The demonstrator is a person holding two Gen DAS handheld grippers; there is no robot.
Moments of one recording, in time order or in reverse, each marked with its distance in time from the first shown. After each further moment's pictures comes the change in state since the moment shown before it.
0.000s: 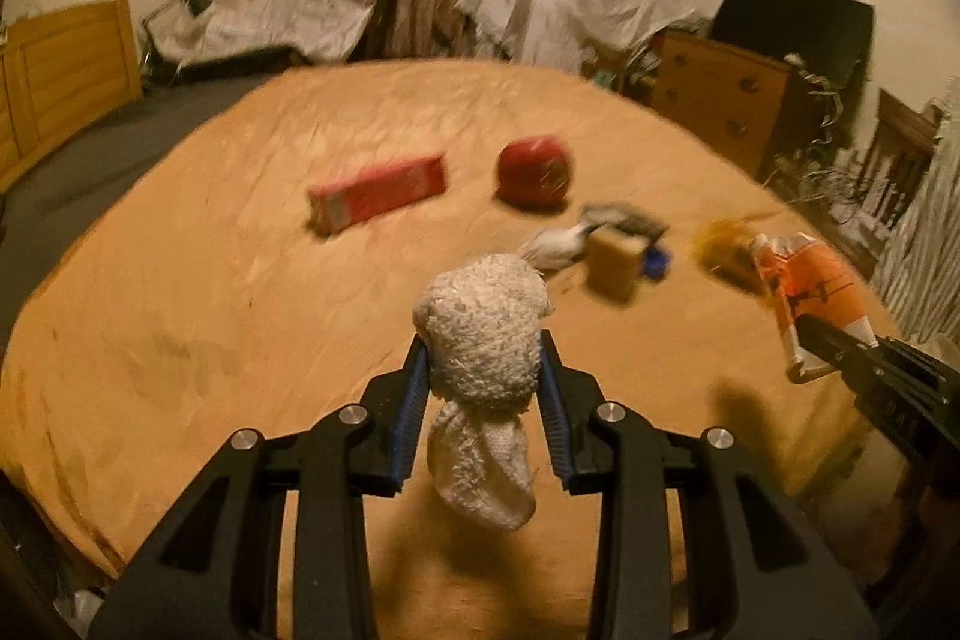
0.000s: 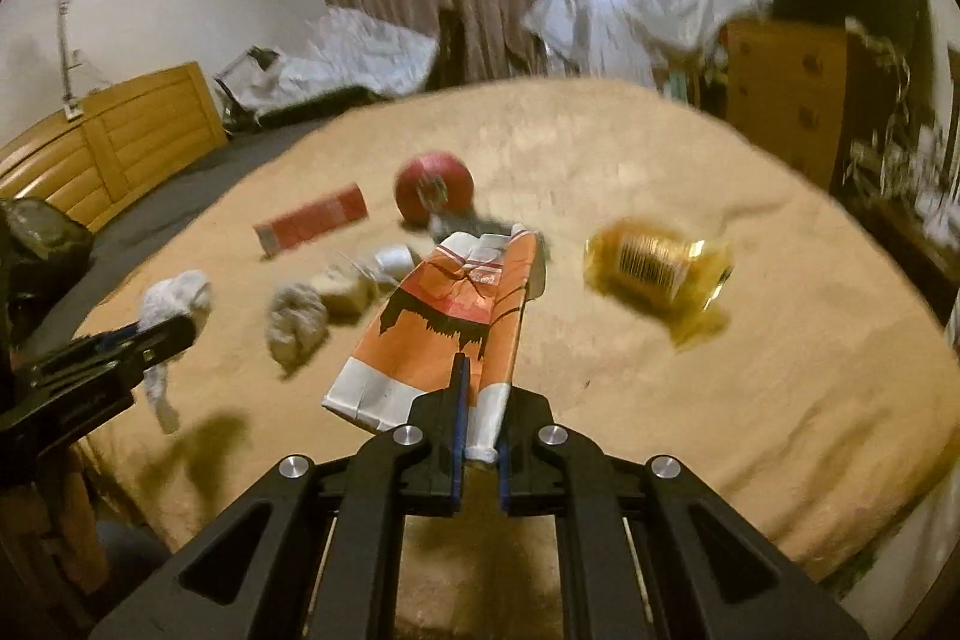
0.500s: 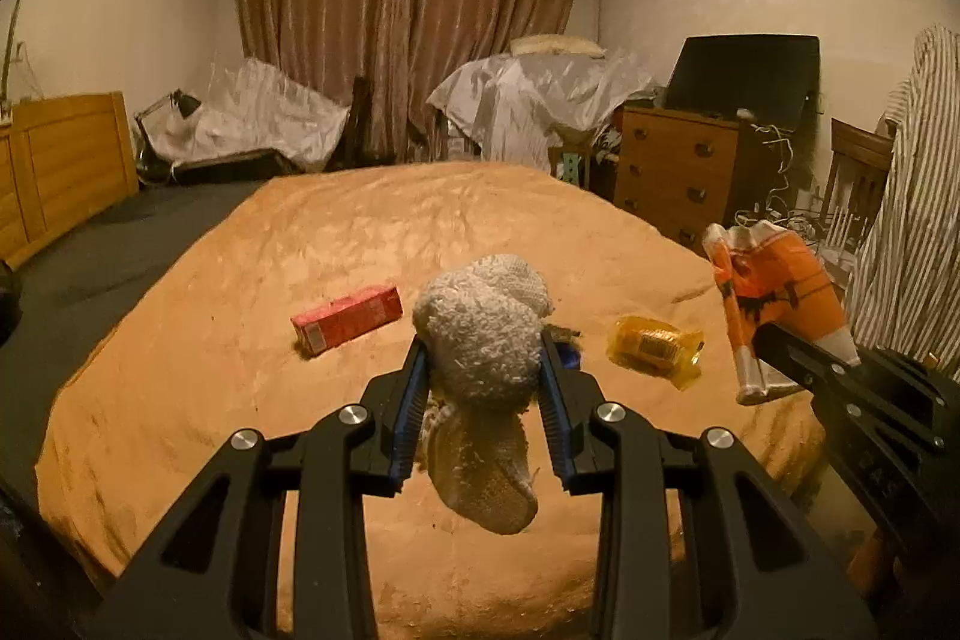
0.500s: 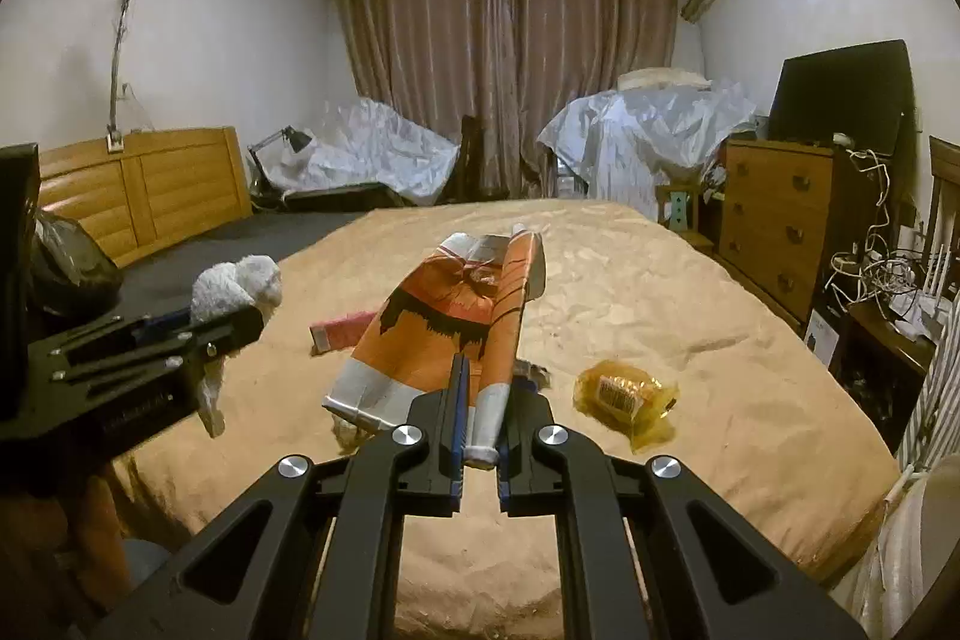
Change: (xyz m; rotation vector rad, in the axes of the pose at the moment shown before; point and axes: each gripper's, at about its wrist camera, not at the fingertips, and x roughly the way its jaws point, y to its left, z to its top) left arm -0.073 -0.053 0.028 0.073 -0.204 -0.013; right arm -0.116 0.028 0.019 -0.073 -0.250 -0.007
